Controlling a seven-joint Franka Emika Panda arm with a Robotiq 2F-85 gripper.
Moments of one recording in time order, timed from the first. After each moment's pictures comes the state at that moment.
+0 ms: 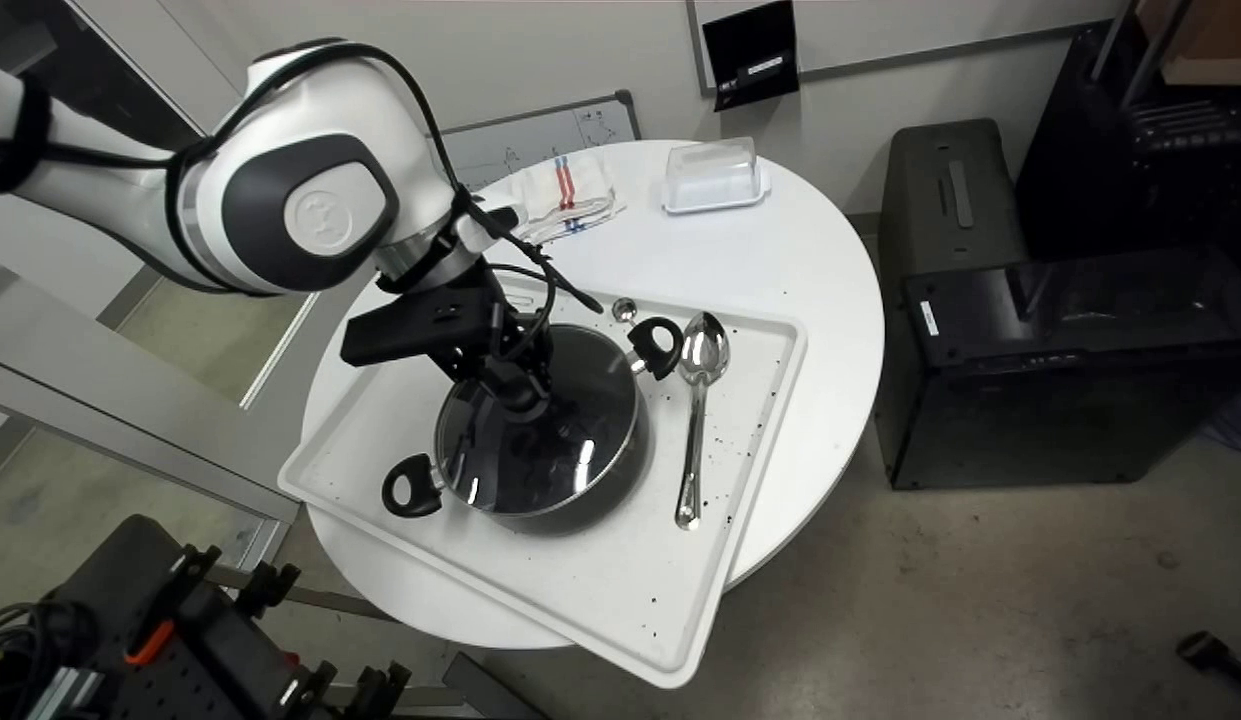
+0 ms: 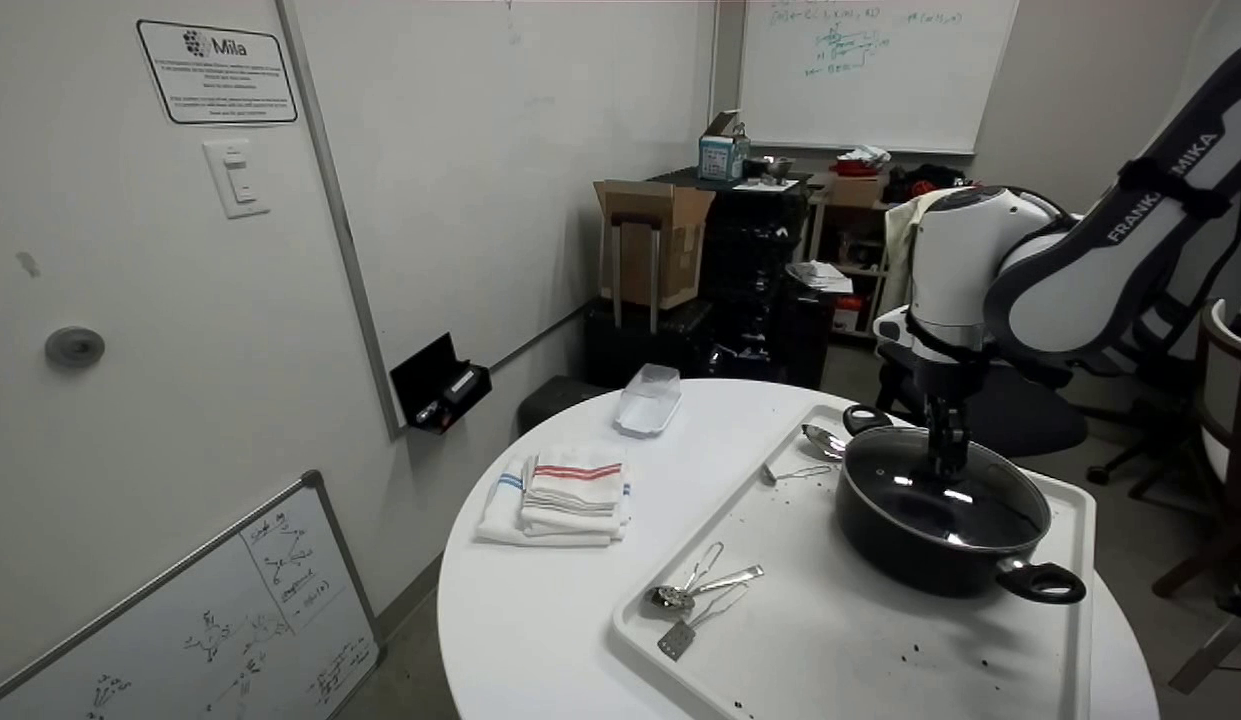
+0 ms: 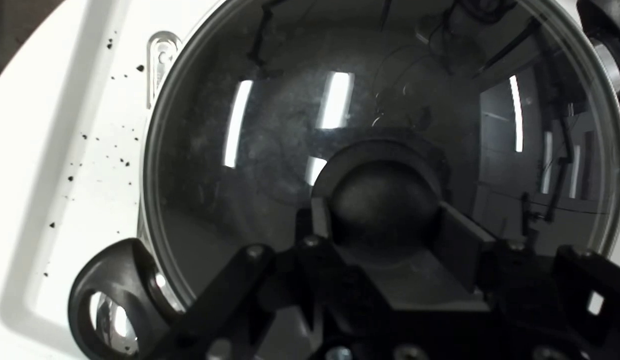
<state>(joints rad) -0.07 0.59 -0.05 -2.17 -0.28 2.63 -0.35</state>
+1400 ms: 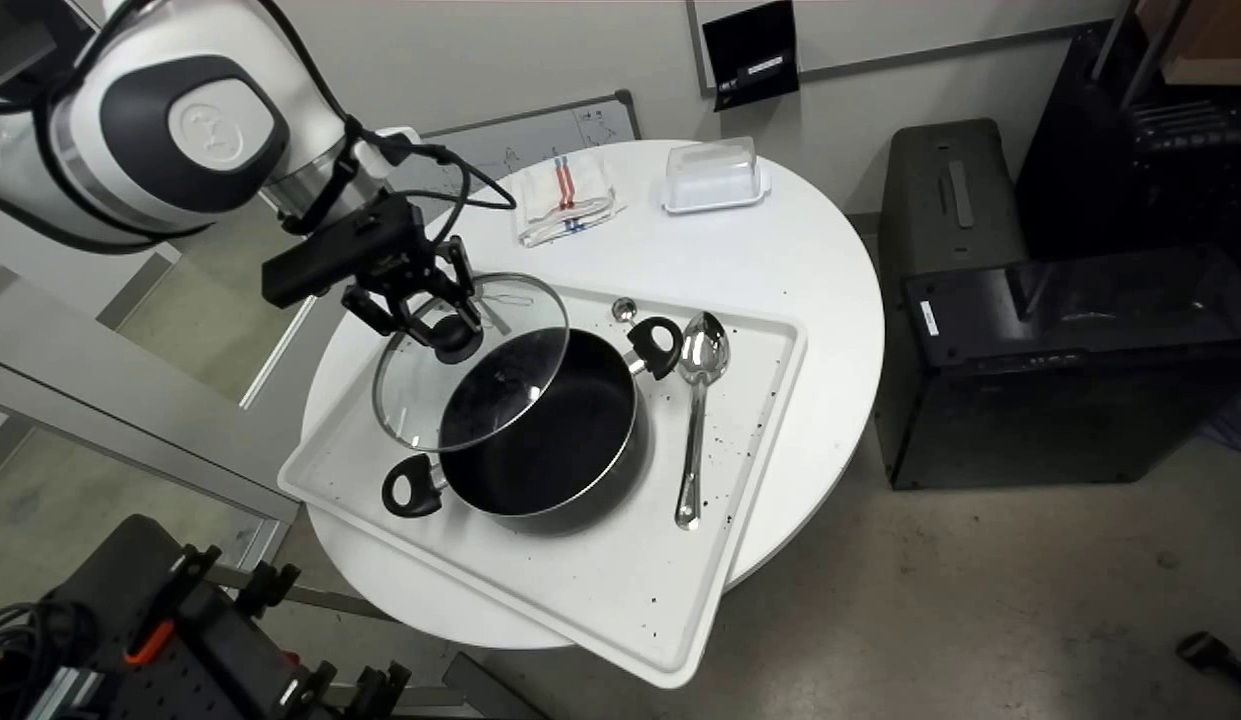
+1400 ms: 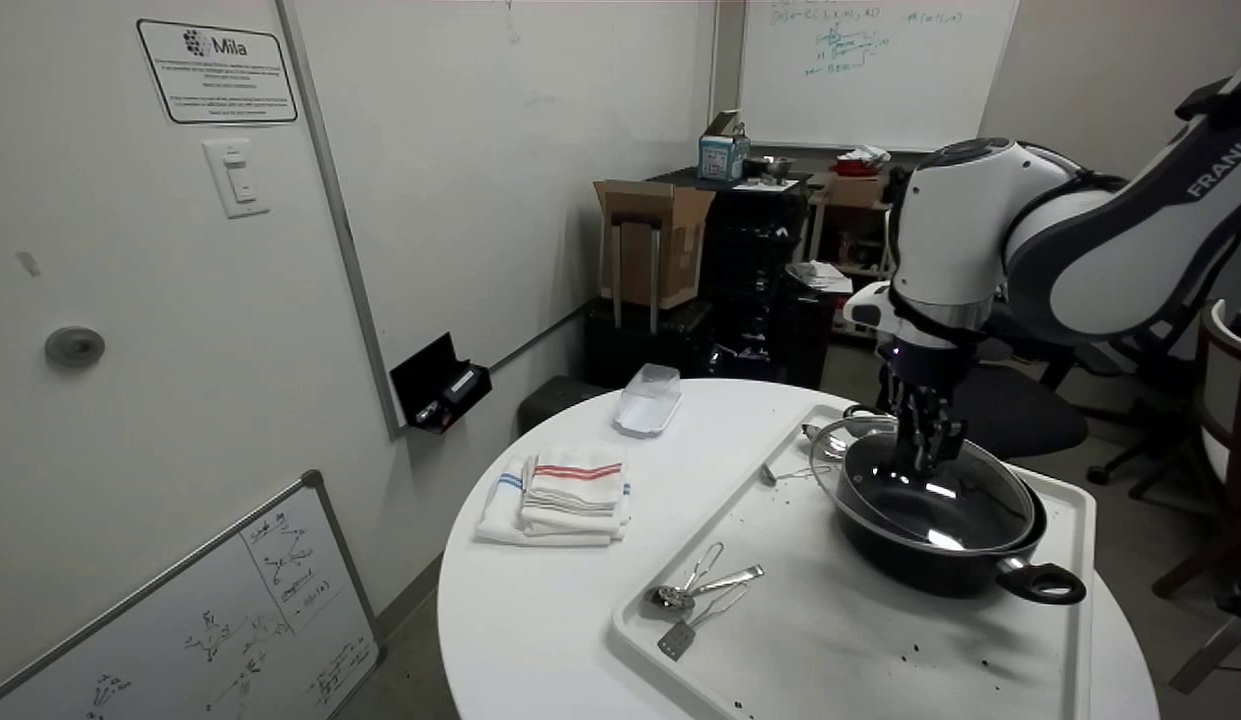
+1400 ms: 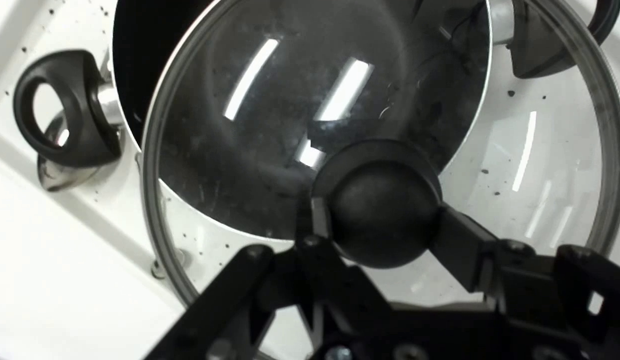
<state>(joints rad) 0.03 0.46 0.02 -2.21 -0.36 2.60 -0.43</state>
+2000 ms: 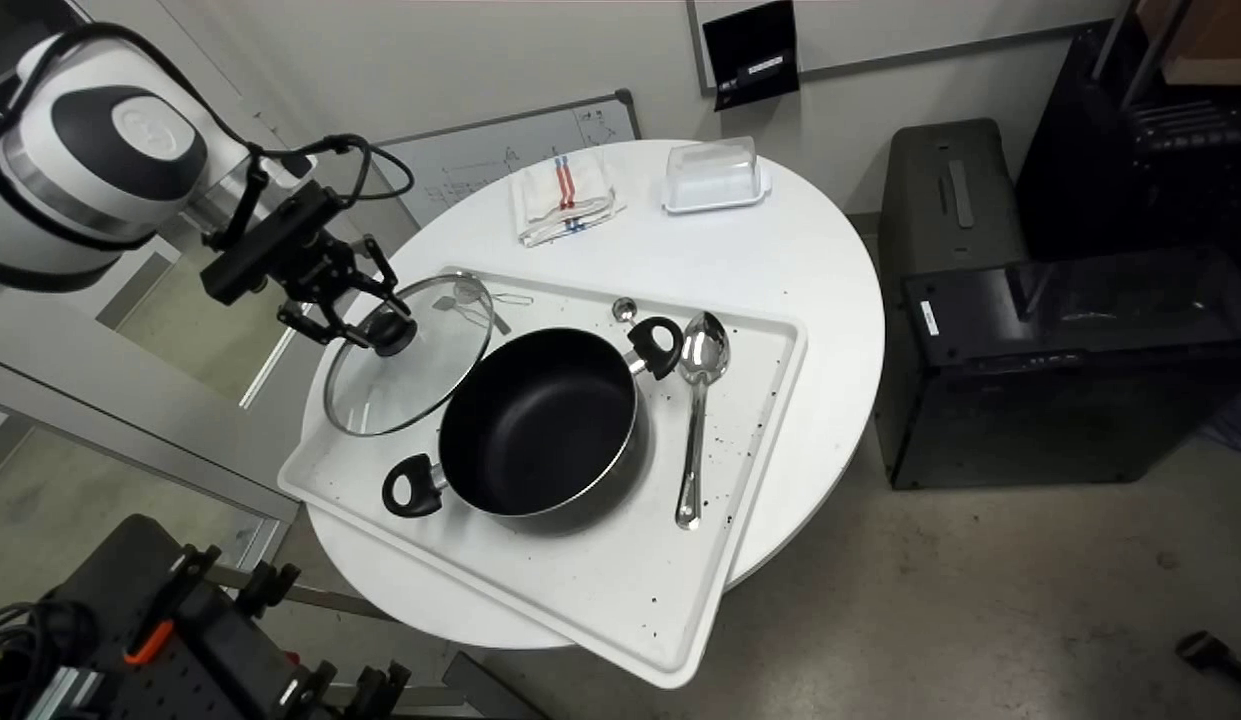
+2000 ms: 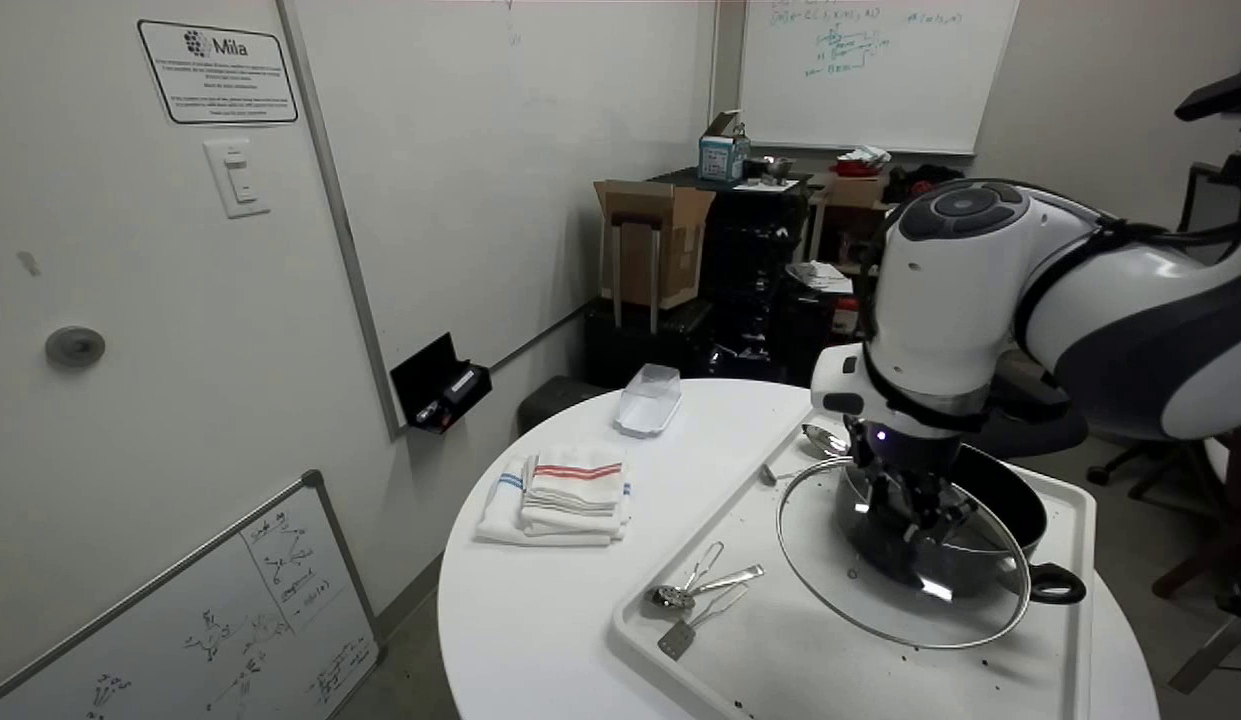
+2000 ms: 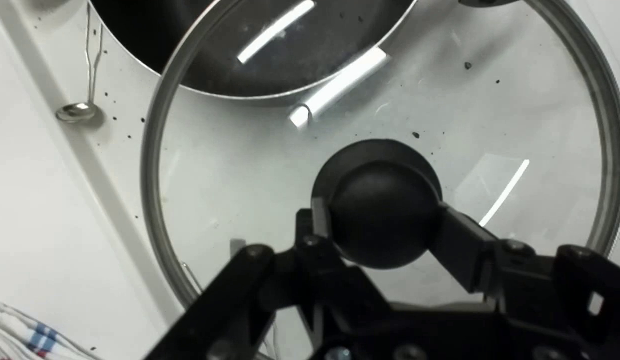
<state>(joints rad) 0.25 0.50 0.04 -2.21 -0.58 2.58 -0.35</state>
